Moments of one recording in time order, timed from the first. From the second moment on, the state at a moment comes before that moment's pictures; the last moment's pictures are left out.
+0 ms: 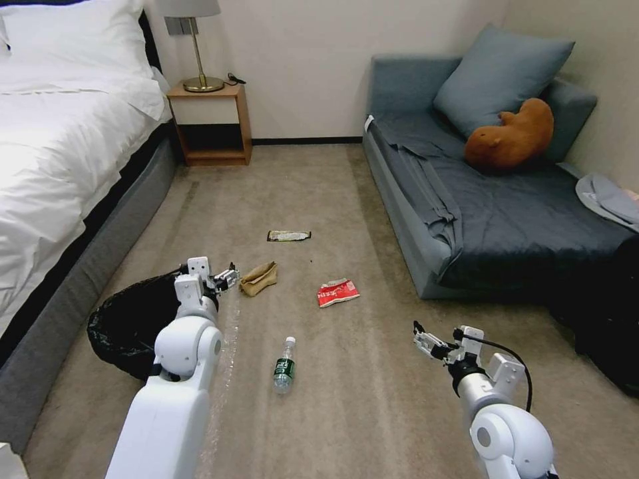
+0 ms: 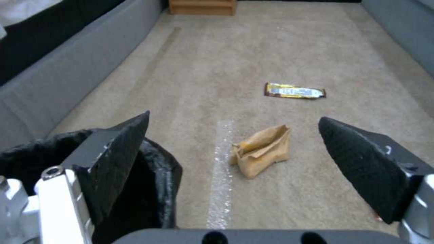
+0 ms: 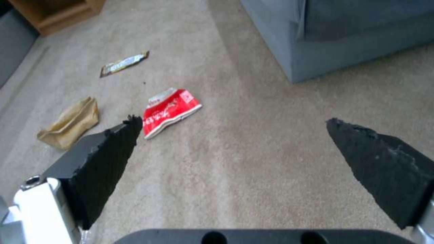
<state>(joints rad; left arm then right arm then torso) 1.04 -1.39 -0.48 -1.86 -0.25 0.61 -0.32 -1.48 1.44 0.61 2.05 0.50 -0.48 0.14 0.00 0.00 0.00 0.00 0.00</state>
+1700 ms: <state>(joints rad) 1.07 -0.87 -0.62 -1.52 -0.28 0.67 0.01 -1.46 1.45 0.56 1.94 0.45 -0.41 0.12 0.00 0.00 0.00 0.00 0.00</state>
